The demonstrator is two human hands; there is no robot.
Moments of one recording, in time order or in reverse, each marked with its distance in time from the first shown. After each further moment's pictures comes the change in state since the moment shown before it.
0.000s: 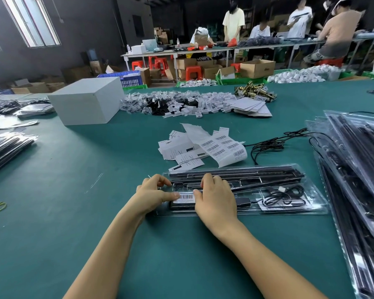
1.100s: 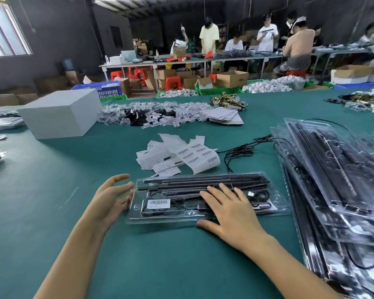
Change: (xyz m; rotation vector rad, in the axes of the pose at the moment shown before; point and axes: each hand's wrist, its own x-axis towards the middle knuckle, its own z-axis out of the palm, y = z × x) left_hand -0.010 0.011 -0.025 -0.859 0.058 -0.056; right_hand -0.035 0.078 -0.057 -0.384 -0.238 -0.219
